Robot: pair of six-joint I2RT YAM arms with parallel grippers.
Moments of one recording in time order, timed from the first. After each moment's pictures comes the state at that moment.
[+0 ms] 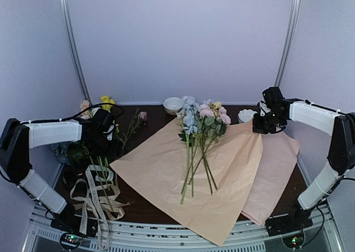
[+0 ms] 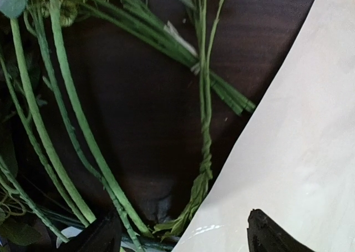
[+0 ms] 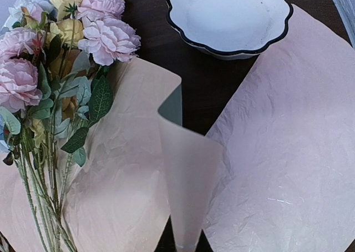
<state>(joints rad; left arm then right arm) -0.42 1.51 0.93 -0.55 -0.12 -0.36 0.18 1.57 1.18 -0.60 -0.04 0.36</state>
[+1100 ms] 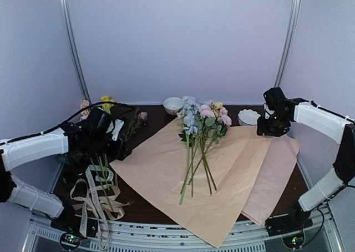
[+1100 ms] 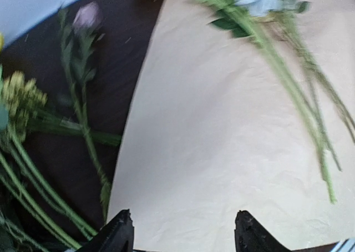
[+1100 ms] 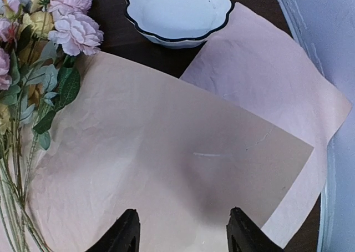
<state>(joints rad) -0.59 1.26 0.85 -0.48 -0.03 -0.16 0.23 1.47 1.15 -0.72 0.16 0.34</state>
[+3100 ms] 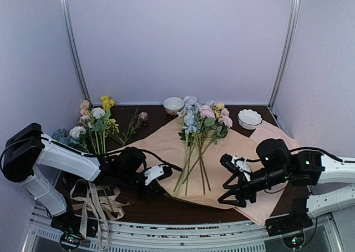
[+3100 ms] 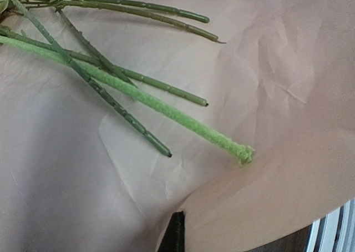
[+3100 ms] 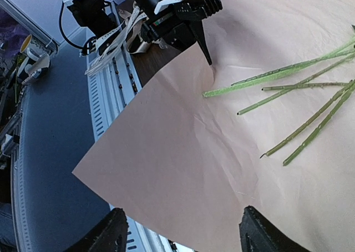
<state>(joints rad) -0.98 1.55 0.62 0.09 0.32 0.20 1.09 0.89 0.64 -0.43 -0.31 0.23</state>
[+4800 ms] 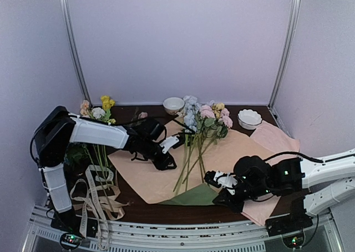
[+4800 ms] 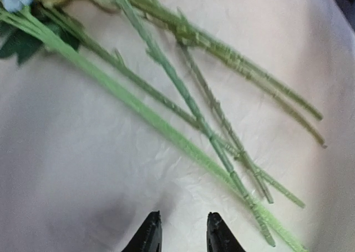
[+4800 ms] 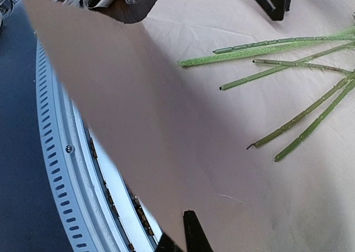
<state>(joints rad) -0.81 1.89 1.18 -0.23 0.32 0.11 1.24 1.11 0.62 -0.35 -0.07 0.16</state>
